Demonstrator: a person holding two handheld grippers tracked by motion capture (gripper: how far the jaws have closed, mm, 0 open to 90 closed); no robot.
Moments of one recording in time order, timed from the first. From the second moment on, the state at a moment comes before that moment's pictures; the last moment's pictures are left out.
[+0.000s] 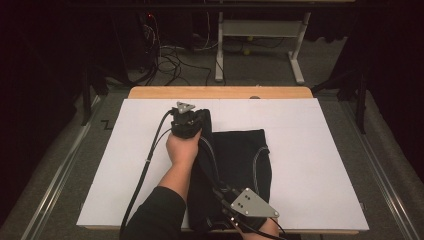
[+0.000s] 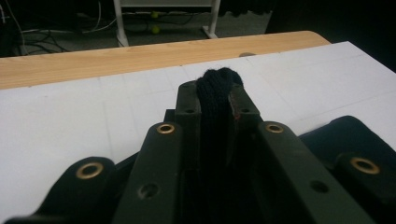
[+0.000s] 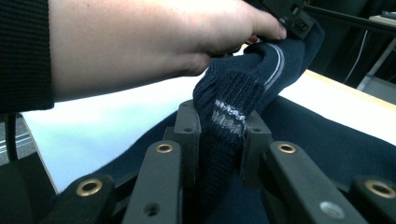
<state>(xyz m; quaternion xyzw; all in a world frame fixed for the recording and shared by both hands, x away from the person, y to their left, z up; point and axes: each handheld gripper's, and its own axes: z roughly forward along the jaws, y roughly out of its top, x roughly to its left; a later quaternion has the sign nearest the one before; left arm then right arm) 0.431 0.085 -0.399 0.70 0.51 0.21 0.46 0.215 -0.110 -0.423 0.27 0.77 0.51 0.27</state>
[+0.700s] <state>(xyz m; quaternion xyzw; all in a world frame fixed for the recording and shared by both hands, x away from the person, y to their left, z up) 0.438 0.039 -0.409 0.71 0.49 0.20 0.46 0.213 -0.154 -0.431 0.30 0.77 0.48 0.28</state>
